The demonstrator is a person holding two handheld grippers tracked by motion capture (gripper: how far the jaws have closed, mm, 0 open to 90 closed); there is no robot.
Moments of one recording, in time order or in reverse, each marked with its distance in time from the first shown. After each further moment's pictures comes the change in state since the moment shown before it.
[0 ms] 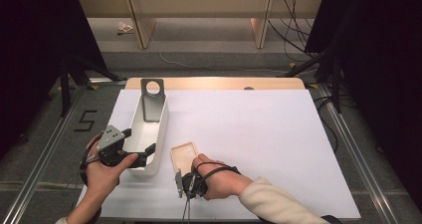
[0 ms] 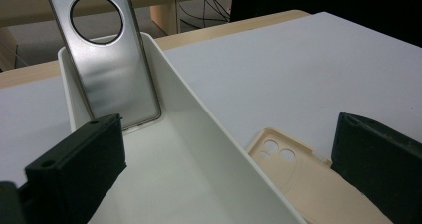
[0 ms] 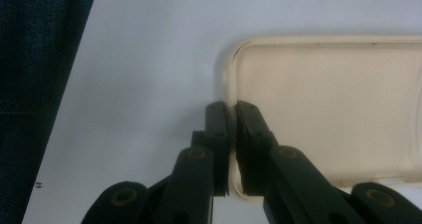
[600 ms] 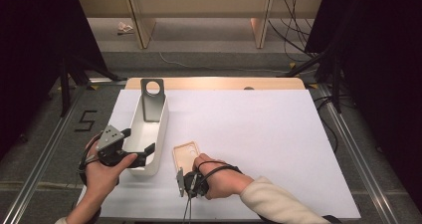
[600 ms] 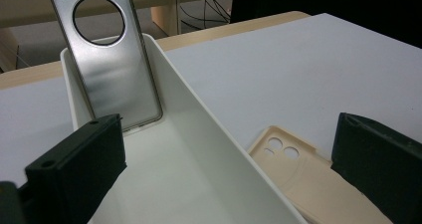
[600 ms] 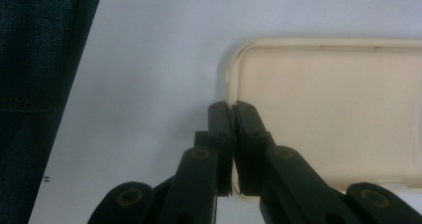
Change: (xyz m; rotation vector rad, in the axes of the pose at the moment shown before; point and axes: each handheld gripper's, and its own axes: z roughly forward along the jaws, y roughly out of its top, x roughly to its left) left arm 0.001 0.000 -0.001 -0.005 0.002 -0.002; right arm -0.001 -0.004 -0.002 -0.015 0.012 0.011
